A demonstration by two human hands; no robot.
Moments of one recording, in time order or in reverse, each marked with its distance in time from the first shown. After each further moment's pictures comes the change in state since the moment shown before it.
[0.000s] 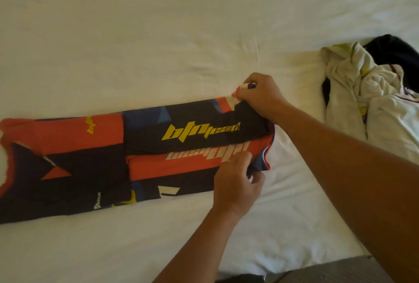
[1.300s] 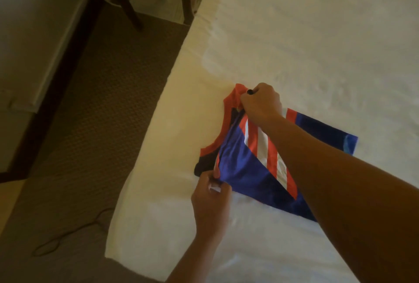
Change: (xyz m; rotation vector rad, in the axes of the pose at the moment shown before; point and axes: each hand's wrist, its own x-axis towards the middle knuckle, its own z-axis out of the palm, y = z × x) left_hand -0.144 -0.275 -0.369 -0.624 0.624 -0.884; right_hand -0.076 -0.293 0.482 -0.363 -0.124 -0.124
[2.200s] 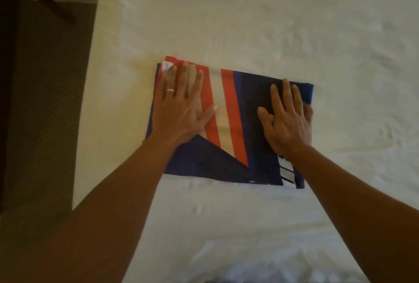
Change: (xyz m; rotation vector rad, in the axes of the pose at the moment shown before) left_hand 0.146 0.046 0.085 1.477 -0.231 1.017; right_hand -0.045 0.225 -0.049 -0.514 0.115 -0.125
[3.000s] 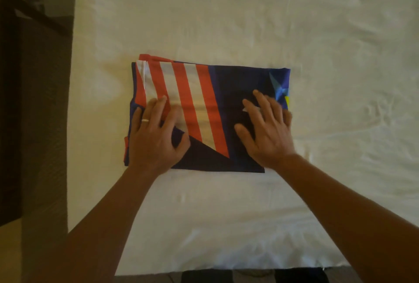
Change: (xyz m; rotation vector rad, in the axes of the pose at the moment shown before) left_hand -0.079 0.025 -0.015 -0.078 0.096 0.013; right_hand -0.055 0.014 0.005 0.160 0.130 -0.190
